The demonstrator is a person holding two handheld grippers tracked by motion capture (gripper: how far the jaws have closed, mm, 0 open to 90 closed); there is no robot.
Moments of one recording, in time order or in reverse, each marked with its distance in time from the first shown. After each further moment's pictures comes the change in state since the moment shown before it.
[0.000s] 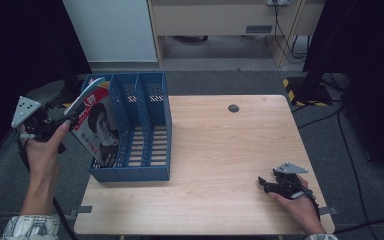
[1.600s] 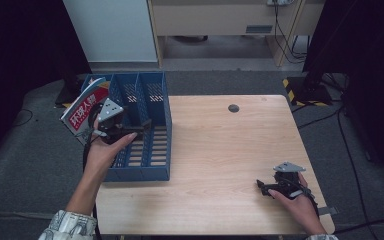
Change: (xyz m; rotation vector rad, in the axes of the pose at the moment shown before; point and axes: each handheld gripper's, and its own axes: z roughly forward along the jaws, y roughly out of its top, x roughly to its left) left arm -0.127 -0.029 0.073 0.289 -0.260 0.090; right arm 0.000 0.001 0.004 0.052 -0.017 0.009
